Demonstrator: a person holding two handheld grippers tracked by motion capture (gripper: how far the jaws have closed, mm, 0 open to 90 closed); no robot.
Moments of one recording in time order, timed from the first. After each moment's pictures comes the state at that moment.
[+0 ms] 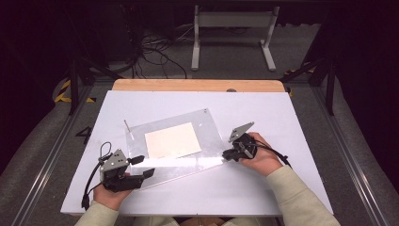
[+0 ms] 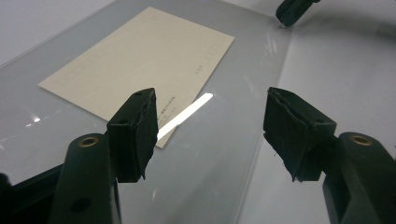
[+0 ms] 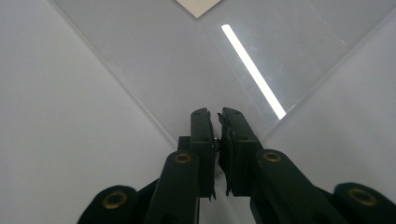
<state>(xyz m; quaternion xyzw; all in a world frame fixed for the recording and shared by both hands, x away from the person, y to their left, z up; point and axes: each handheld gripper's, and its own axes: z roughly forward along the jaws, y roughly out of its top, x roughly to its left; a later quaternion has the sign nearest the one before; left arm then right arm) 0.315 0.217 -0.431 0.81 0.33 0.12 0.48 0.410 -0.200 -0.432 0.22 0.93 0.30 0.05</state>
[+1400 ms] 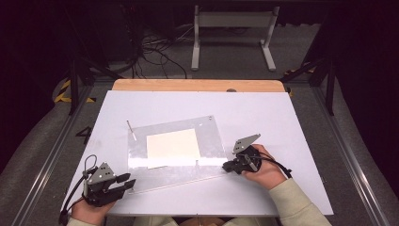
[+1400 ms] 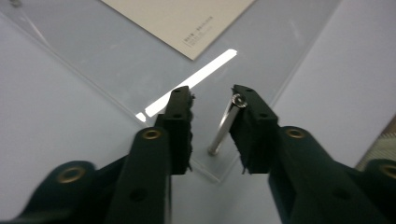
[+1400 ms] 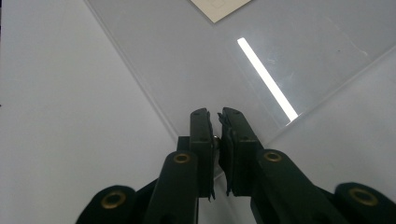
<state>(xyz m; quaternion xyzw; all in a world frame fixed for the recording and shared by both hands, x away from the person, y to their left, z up) 0.282 0.246 -0.436 0.84 0.36 0.11 0.38 0.377 -0.206 -0.439 0.22 0.92 0.34 0.02</state>
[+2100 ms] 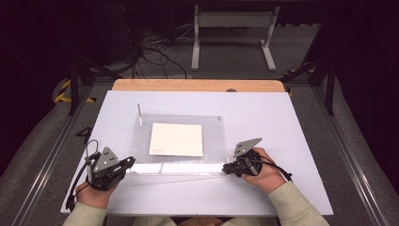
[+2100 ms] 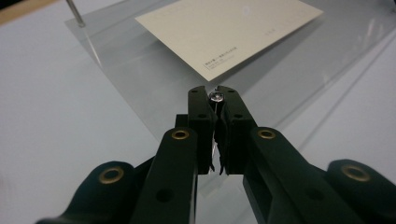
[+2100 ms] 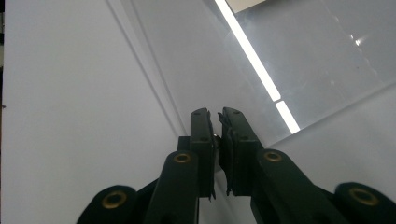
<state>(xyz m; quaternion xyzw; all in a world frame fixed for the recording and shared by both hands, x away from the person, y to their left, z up) 0.315 0.227 -0.400 0.82 0.36 0.22 0.38 0.366 -0.207 -0.442 0.22 0.91 0.35 0.03</state>
